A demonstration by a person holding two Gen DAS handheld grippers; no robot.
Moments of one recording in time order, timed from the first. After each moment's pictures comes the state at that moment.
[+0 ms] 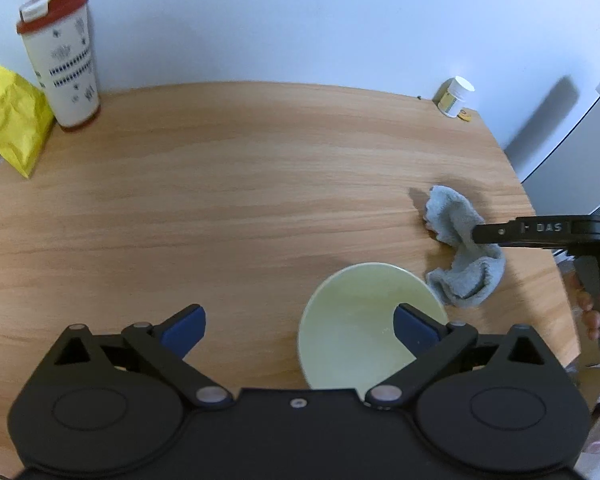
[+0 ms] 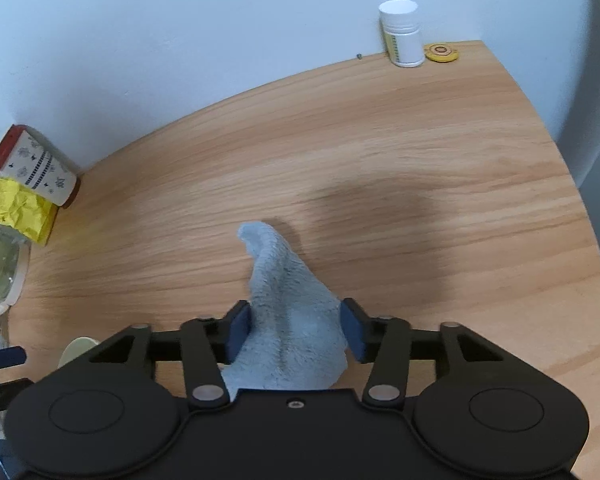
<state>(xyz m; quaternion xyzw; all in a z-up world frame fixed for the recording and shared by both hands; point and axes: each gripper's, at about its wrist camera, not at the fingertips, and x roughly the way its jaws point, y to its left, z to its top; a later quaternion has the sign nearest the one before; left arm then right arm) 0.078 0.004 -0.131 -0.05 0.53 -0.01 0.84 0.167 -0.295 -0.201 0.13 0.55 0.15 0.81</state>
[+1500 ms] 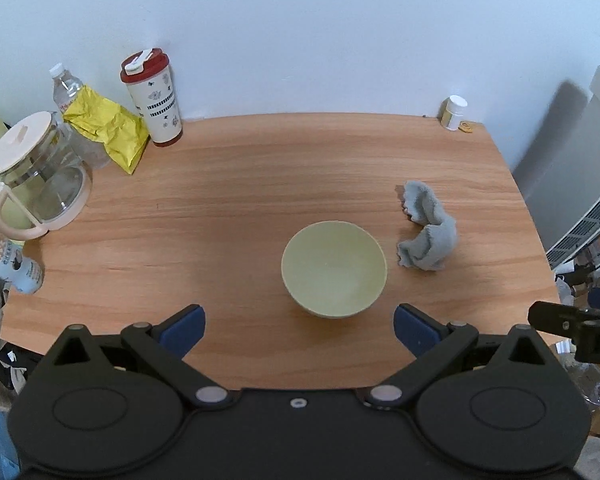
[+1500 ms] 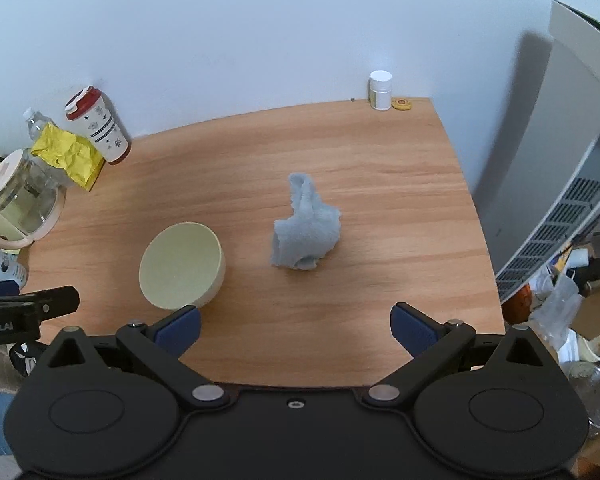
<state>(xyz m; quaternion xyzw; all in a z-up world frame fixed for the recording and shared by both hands) -0.043 -0.083 -0.013 -0.01 0.50 0.08 0.86 -0.011 -0.297 -0.055 0.05 0.52 0.13 0.84</state>
